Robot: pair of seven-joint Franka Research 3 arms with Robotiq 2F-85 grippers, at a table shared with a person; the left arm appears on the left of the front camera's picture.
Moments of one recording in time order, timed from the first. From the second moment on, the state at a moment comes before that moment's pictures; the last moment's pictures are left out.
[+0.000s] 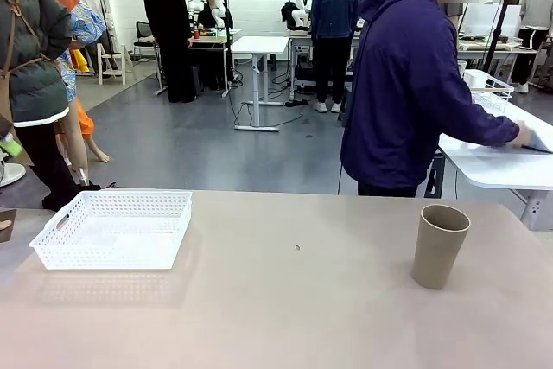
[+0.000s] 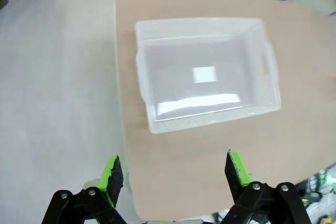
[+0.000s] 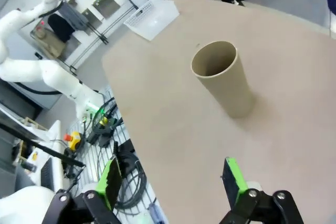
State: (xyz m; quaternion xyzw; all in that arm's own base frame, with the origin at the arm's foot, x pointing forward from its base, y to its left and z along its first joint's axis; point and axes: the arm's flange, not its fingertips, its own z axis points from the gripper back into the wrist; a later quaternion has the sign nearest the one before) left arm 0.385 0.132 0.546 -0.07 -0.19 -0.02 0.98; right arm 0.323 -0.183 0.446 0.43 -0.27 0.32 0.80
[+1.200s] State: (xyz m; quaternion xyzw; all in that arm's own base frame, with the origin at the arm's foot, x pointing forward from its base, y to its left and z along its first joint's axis) left arm 0.402 0.093 0.469 0.01 -0.18 -0.05 0.98; right arm 0.343 -0.134 0.407 0.45 -0.25 0.48 0.71
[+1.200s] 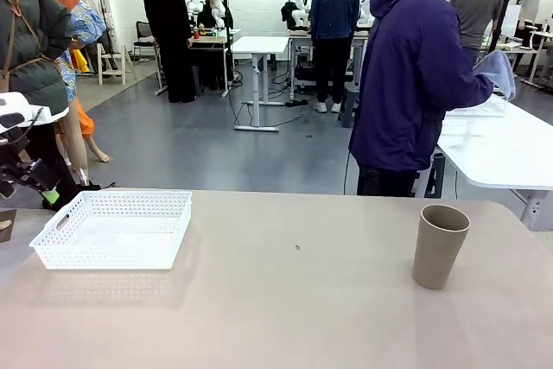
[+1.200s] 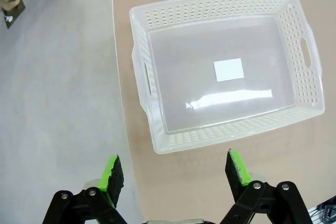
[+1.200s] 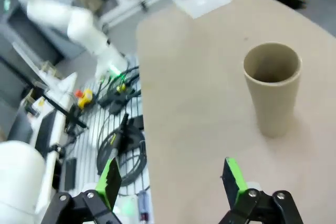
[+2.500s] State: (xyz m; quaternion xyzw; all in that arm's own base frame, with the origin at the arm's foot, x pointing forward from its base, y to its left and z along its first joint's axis) left arm 0.416 0.115 0.466 0.00 -0.16 -0.04 0.99; right arm 0.419 -0.078 0.313 0.45 -0.25 0.59 0.62
